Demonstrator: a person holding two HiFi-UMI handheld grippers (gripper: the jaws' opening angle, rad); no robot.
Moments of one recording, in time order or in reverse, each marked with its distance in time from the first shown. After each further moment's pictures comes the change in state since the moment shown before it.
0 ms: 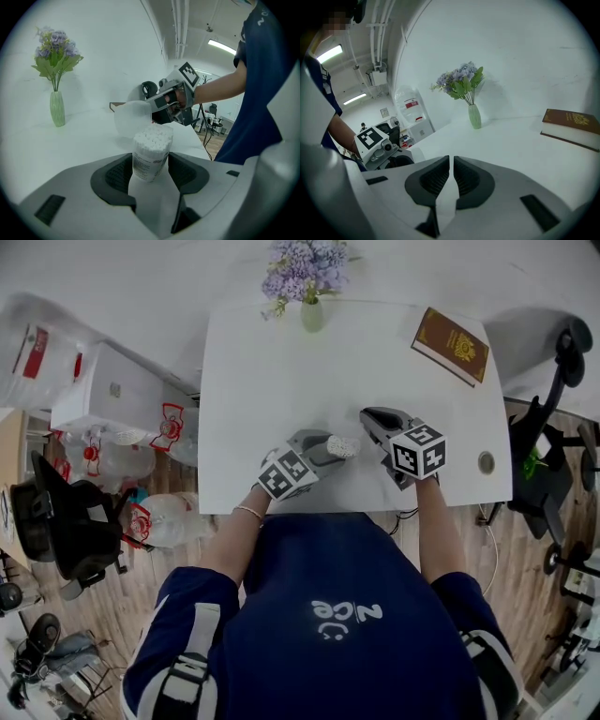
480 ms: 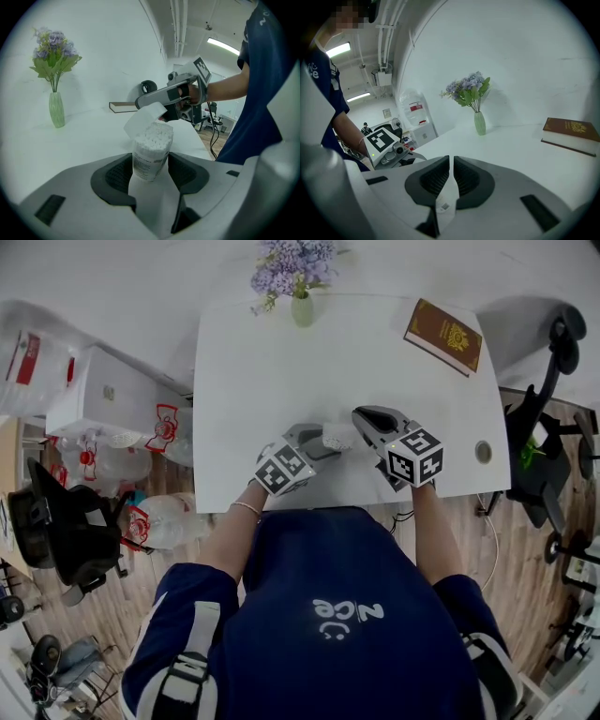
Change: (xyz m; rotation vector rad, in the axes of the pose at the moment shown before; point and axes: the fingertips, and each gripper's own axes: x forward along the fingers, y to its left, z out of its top) left arm 0.002 -0.001 -0.001 0.012 0.010 0.003; right arm -0.016 0.027 0.007 -0.050 -0.068 0.001
